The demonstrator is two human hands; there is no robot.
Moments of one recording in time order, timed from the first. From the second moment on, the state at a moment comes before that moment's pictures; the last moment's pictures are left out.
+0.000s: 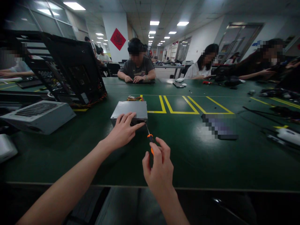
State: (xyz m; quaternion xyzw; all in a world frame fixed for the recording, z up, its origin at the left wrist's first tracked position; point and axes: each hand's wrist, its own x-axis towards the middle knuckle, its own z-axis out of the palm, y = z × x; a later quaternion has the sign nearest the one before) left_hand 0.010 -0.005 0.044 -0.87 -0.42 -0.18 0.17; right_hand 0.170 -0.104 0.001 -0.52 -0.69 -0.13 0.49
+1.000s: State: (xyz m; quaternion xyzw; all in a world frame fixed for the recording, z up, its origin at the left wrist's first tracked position) left_hand 0.036 0.012 0.034 -0.77 -0.53 -0.32 0.14; right_hand 0.171 -0.107 0.000 -0.57 -0.68 -0.15 0.44
